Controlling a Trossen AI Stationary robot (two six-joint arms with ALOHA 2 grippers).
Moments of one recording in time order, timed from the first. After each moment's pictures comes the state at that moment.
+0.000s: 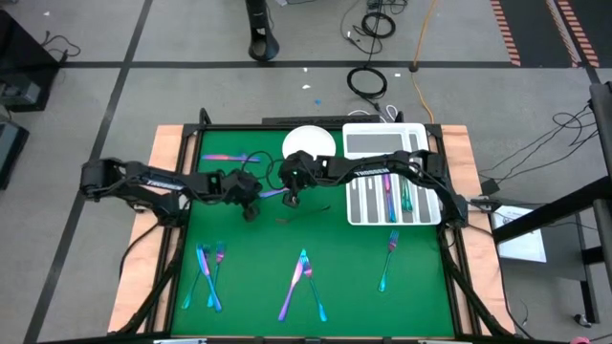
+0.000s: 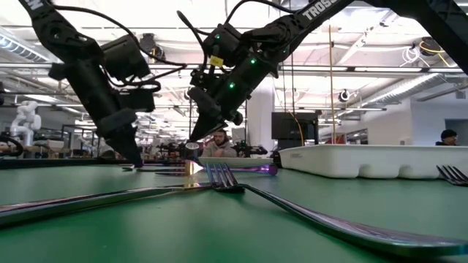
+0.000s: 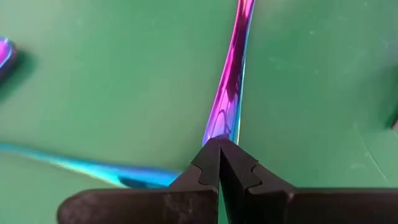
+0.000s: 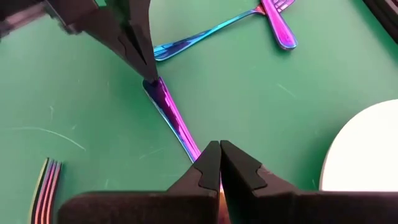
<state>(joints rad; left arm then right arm) 0.21 1.30 0.42 -0.09 -0.12 -0.21 -0.18 2.13 1.54 -0.19 0.07 0.06</state>
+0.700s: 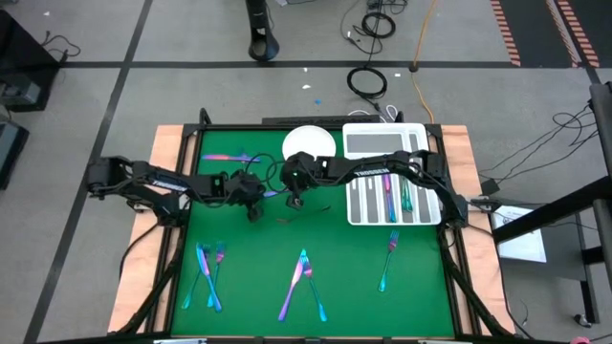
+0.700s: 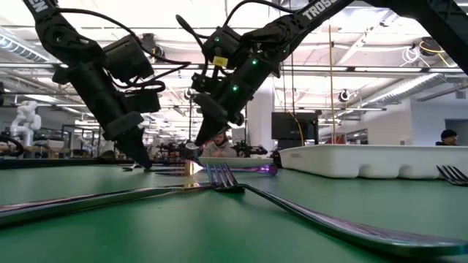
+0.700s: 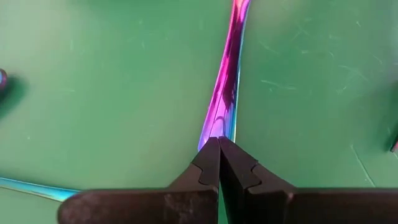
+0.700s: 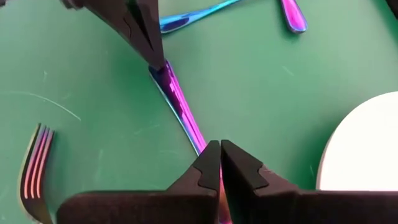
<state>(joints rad) 0.18 1.38 0.42 -0.03 -0.14 -0.21 -0.18 2.13 1.54 -0.25 0.07 -0.01</state>
